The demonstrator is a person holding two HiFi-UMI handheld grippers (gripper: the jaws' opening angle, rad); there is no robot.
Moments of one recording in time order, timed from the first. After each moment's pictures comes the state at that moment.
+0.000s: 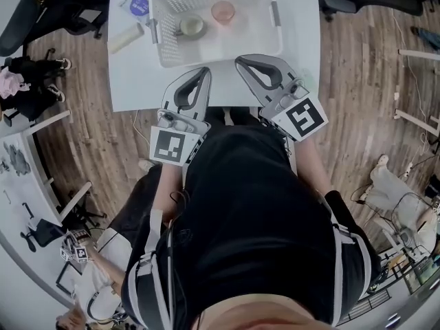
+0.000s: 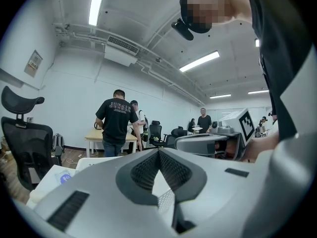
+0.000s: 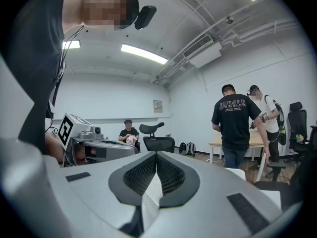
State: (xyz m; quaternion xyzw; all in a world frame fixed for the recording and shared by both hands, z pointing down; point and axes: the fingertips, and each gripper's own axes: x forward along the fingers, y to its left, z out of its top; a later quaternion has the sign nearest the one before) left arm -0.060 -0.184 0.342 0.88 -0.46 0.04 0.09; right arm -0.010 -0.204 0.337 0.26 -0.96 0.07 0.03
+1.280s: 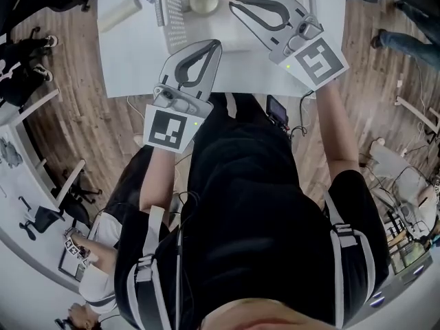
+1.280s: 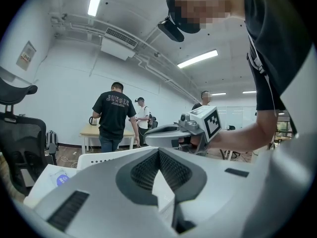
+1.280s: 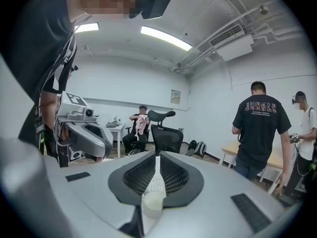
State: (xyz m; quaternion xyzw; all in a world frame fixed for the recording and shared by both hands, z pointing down) left arm -0.100 -0.238 0.396 0.89 -0.43 0.06 0.12; right arm -0.091 -0.309 0.392 0.17 -0.98 -0.01 0.11
